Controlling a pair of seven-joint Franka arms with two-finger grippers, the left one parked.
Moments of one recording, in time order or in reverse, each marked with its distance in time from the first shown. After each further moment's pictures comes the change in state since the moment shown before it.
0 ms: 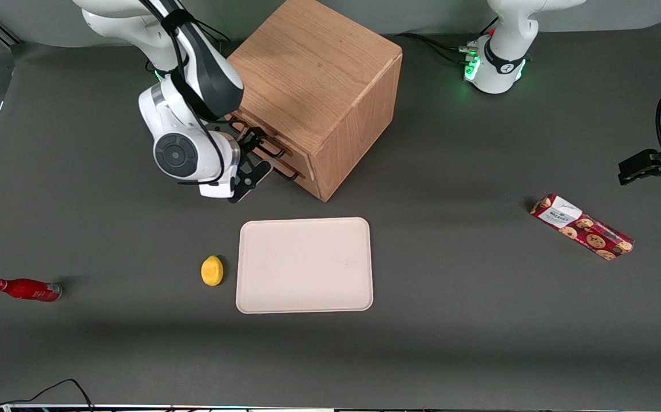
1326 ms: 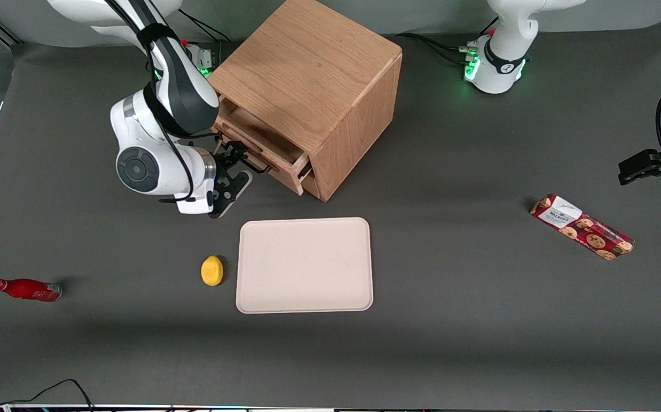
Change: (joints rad) arm -0.078 0.014 -0.003 0.026 0.000 0.037 -0.192
